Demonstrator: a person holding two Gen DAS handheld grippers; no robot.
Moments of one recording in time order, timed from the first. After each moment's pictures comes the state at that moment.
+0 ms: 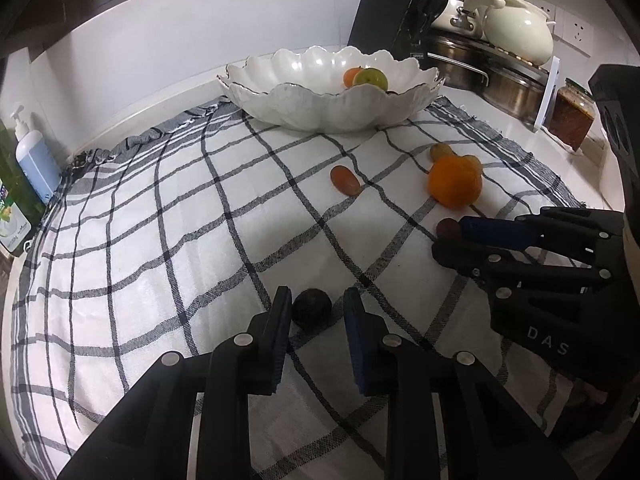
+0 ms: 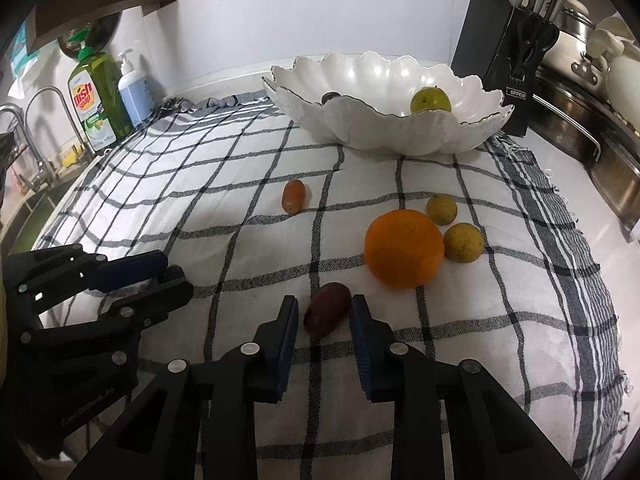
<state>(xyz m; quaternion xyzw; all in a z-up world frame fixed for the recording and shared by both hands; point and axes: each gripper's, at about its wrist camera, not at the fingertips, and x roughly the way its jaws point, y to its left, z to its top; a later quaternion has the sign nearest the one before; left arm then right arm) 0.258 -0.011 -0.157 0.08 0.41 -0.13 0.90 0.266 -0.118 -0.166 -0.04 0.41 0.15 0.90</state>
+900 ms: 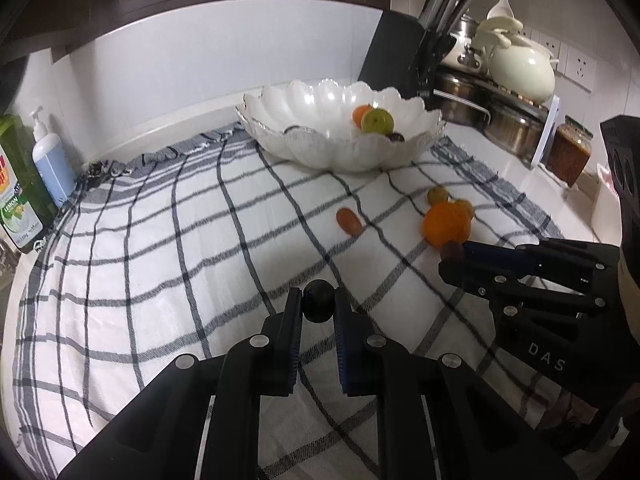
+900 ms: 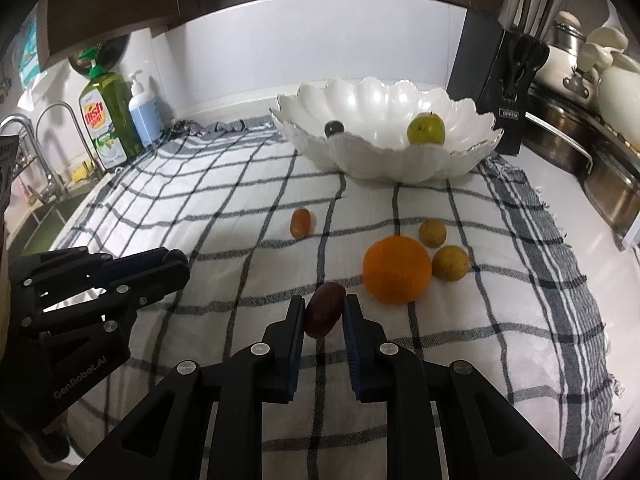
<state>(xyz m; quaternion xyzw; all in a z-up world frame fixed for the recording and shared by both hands) 0.249 -0.005 -0.128 0.04 0.37 -0.12 0.92 0.254 -0.124 -0.144 -0.03 0.38 0.15 0.91</state>
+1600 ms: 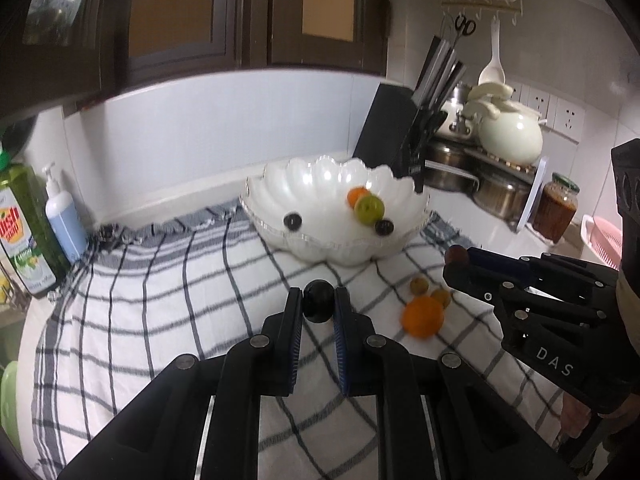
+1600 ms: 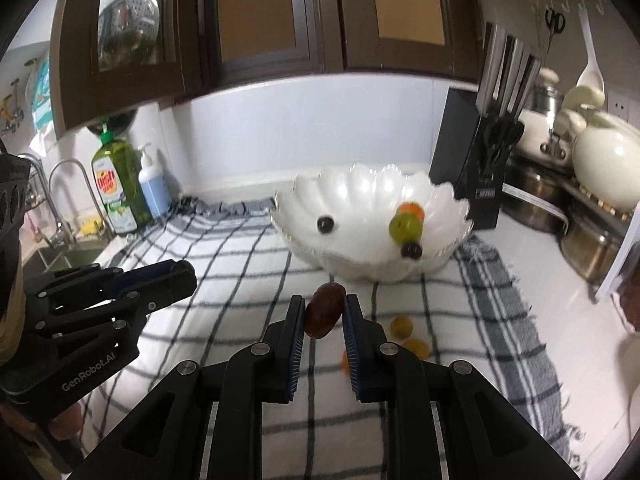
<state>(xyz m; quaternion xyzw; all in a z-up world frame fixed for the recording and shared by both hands) 0.253 -0.008 -0.061 0.02 0.28 -0.12 0.95 0.250 -0.137 -0.077 -0.01 0.27 0.15 0.95</state>
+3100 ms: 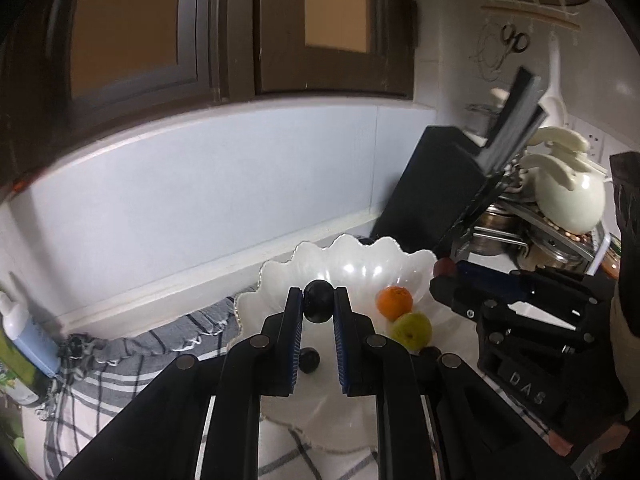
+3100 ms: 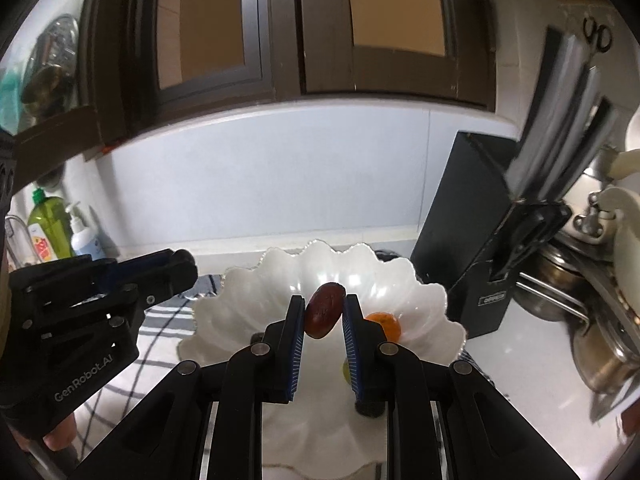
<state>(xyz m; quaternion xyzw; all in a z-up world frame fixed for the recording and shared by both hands) 0.448 -0.032 -0.014 0.04 0.28 -0.12 0.95 0.438 -0.152 -0.038 -0.01 0.27 0.13 0.95</state>
